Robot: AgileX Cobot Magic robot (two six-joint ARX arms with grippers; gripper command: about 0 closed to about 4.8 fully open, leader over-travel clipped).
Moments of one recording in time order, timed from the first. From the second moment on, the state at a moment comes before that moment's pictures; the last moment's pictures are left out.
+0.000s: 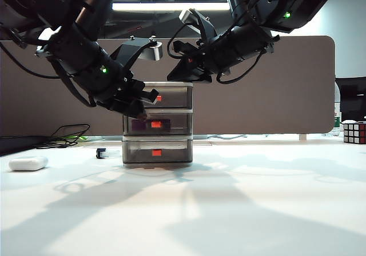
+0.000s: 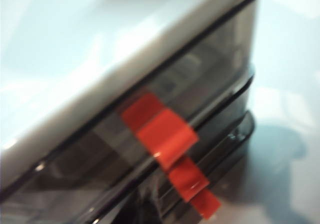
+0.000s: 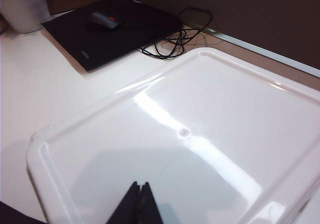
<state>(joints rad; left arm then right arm) -0.49 1.66 0.91 0.27 -0.02 0.31 0.43 1.94 1.37 0.25 -0.47 -0.06</state>
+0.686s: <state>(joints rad) -0.51 0.83 0.40 0.16 0.01 0.18 0.43 1.40 0.97 0.11 -0.47 -0.14</state>
